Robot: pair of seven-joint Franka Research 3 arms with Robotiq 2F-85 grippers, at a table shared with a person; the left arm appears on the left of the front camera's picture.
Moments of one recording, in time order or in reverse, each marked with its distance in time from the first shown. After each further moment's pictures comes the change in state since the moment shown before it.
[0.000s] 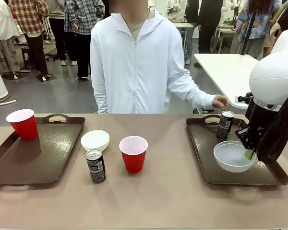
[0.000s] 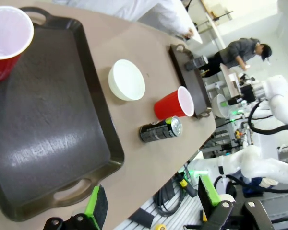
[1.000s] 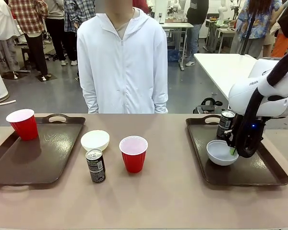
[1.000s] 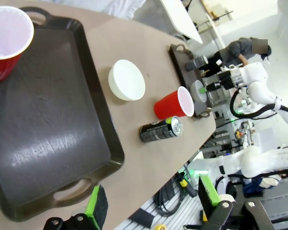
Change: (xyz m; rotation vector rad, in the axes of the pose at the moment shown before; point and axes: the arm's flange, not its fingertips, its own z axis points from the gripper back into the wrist) left arm 0.000 0.000 0.000 0.000 0.000 0.000; right arm 0.091 -0.017 -0.080 0.023 -0.020 -0.119
